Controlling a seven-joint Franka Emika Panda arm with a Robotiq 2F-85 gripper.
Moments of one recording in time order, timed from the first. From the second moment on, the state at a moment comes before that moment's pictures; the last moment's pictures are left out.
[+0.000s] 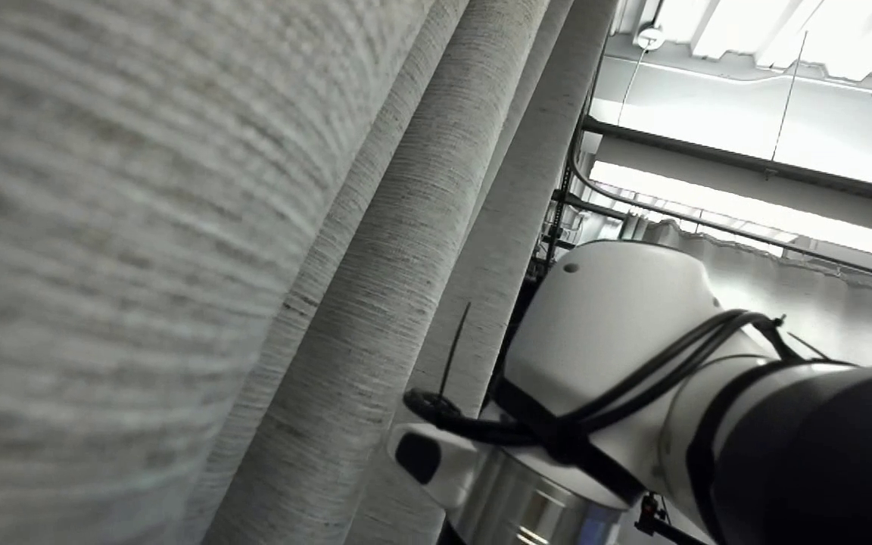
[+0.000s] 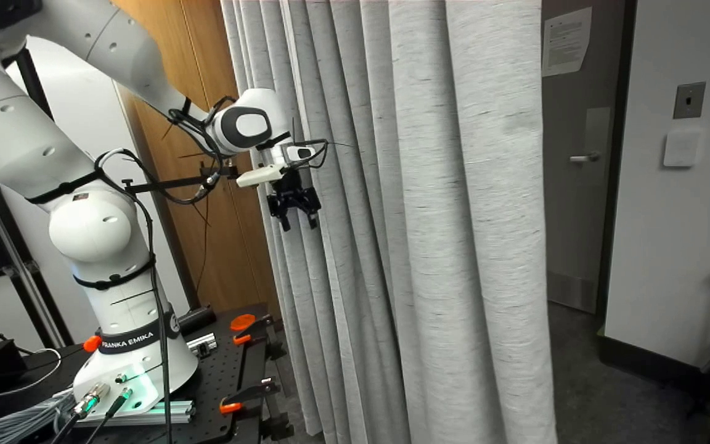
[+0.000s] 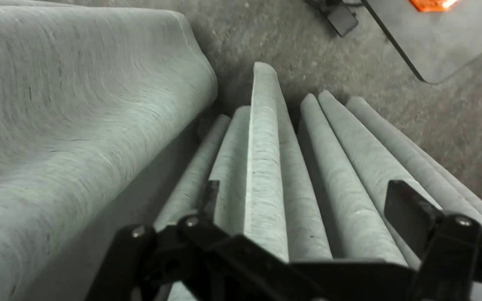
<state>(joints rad) 0.36 -0.40 0.24 -2.71 -0.03 2.37 -0.25</state>
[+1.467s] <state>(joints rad) 0.12 -0.38 0.02 -2.63 -0.13 2.37 -0.28</state>
